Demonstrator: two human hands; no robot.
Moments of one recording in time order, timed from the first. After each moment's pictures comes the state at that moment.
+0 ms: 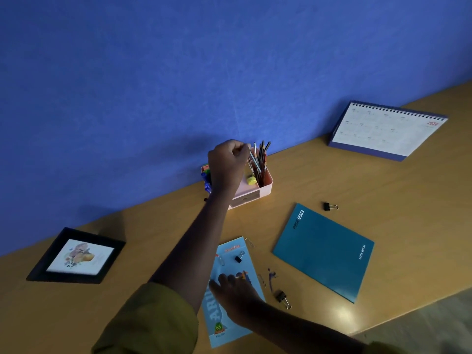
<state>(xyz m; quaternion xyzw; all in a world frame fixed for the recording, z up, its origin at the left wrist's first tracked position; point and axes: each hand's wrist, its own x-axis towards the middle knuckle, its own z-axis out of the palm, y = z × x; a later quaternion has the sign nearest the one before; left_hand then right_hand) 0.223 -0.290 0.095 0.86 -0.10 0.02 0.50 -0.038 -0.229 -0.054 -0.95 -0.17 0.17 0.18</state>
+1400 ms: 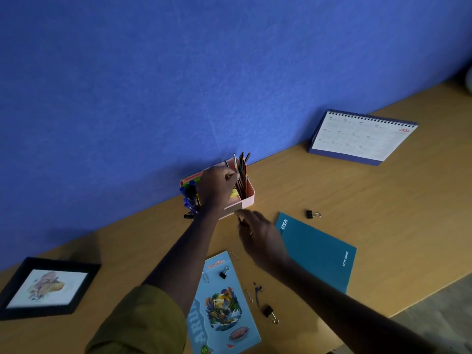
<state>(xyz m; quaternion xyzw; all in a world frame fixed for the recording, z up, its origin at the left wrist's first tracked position) 0.232 -0.303 0.044 0.95 -0.16 -0.03 0.27 0.052 -0.374 0.015 -0.91 0.08 -0.09 0.41</state>
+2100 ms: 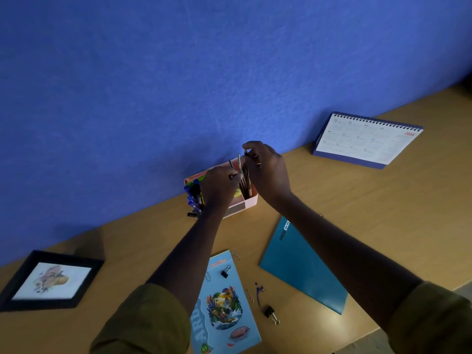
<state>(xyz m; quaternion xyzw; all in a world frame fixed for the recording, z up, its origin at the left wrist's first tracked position) 0.229 -0.301 0.043 0.95 -0.15 0.00 0.28 0.175 -0.443 0.068 -0.87 0.10 -0.25 0.41</state>
